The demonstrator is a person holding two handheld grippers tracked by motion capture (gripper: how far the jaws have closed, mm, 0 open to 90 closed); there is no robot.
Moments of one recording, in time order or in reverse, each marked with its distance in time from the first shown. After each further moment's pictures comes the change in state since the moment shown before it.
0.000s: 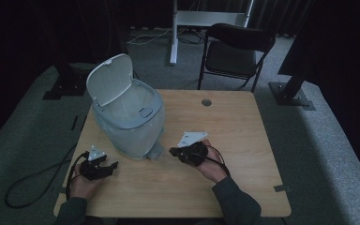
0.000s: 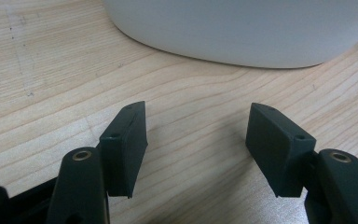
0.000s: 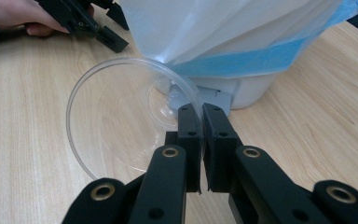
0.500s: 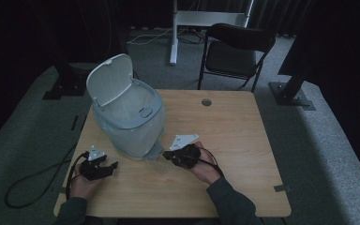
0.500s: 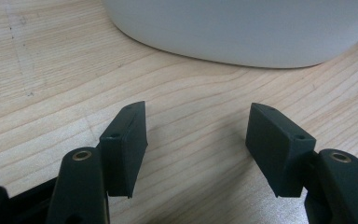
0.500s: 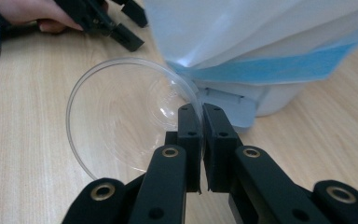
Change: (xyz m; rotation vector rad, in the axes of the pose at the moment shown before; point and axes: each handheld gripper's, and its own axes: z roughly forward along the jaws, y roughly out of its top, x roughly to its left) left arm 0.000 0.000 0.000 0.001 -0.001 0.001; right arm 0.011 0.005 0.017 0.016 0.038 -0.022
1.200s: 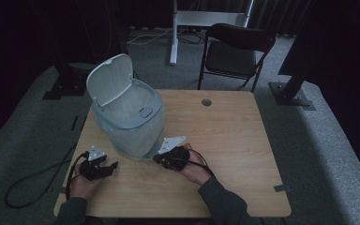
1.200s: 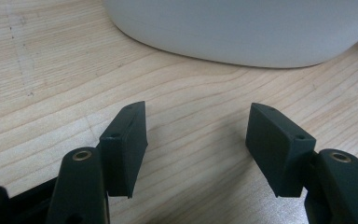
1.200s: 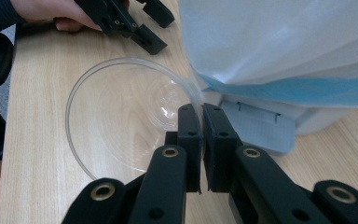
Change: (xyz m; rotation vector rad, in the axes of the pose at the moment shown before) left arm 0.000 0.000 0.000 0.002 0.001 0.001; right arm 0.015 0.012 0.027 0.026 0.057 -0.028
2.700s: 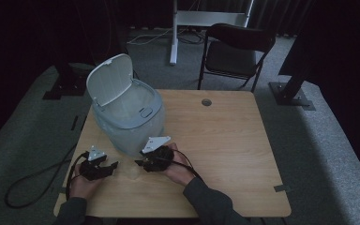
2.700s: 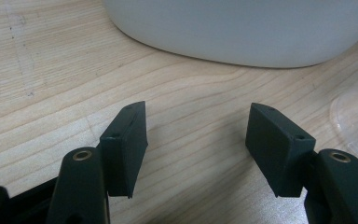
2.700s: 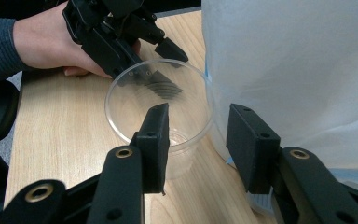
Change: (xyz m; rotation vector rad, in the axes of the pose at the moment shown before) left arm 0.000 0.000 0.000 0.000 0.000 0.001; right arm 0.017 0.028 0.035 -0.076 0.012 0.028
